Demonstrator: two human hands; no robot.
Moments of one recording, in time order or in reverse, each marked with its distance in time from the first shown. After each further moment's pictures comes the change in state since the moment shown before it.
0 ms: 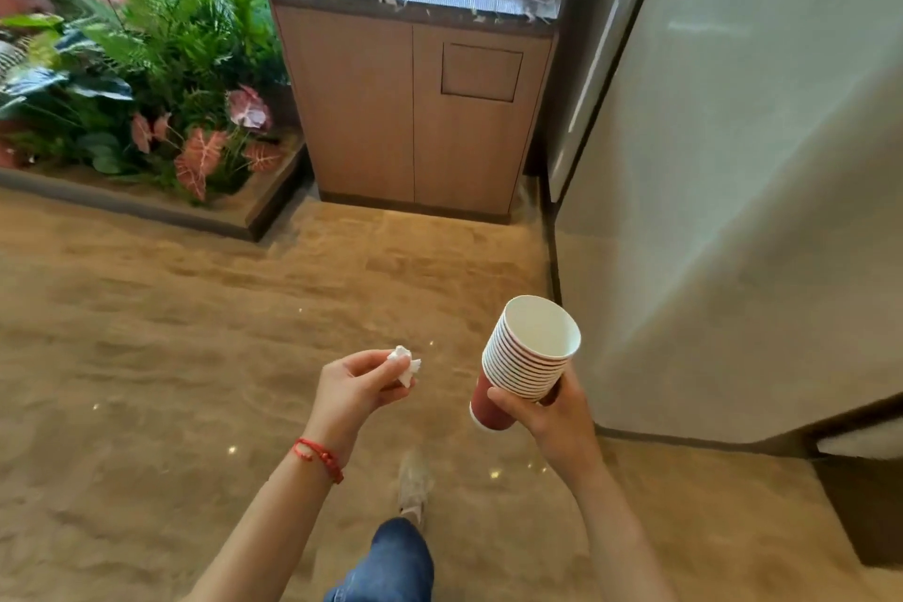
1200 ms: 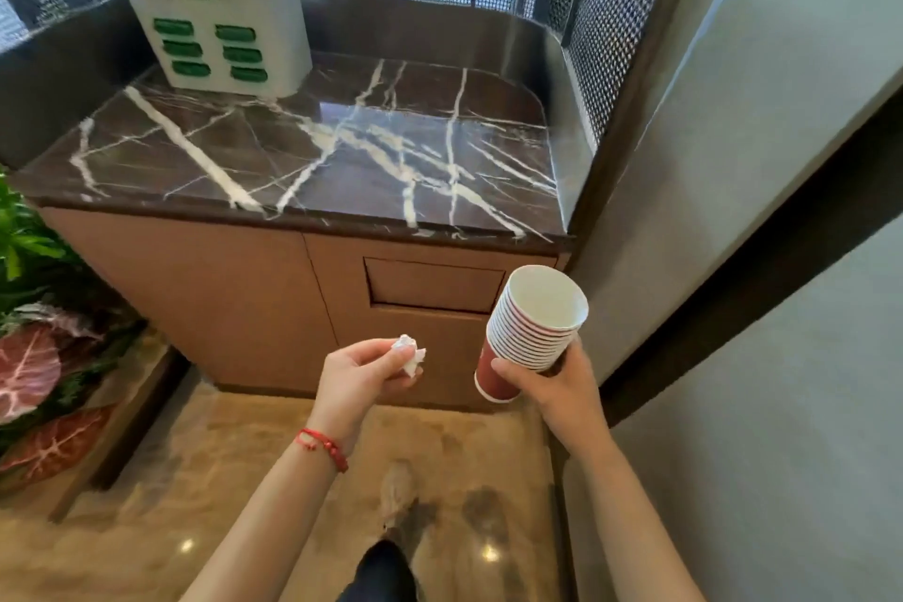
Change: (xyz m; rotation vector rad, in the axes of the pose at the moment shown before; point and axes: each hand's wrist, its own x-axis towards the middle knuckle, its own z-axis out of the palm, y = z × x) left_hand 0.767 0.301 0.295 0.012 -0.050 0.033; right_hand 0.863 -0.162 -0.022 -0.049 0.054 -0.061
